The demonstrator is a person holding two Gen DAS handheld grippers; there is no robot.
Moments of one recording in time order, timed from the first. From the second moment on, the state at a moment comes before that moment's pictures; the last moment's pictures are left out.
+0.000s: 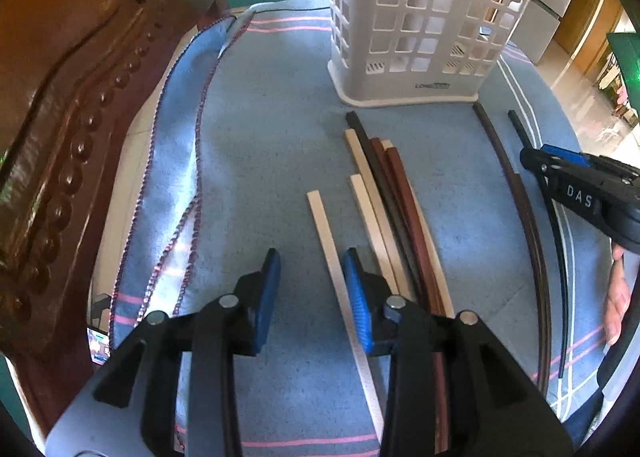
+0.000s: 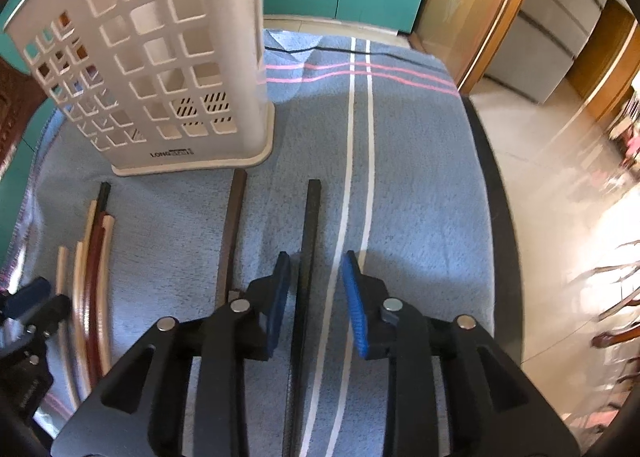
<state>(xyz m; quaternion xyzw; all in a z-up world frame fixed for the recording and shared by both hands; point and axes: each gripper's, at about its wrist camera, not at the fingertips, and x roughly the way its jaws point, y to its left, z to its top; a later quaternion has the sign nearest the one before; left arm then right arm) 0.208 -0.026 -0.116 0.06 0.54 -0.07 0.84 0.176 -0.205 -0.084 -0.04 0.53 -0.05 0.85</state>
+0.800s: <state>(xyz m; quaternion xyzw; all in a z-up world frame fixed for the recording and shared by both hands) 0.205 -0.021 -0.074 -0.02 0.48 -0.10 0.87 0.146 -0.192 -0.036 0.00 0.48 0.01 0.88</state>
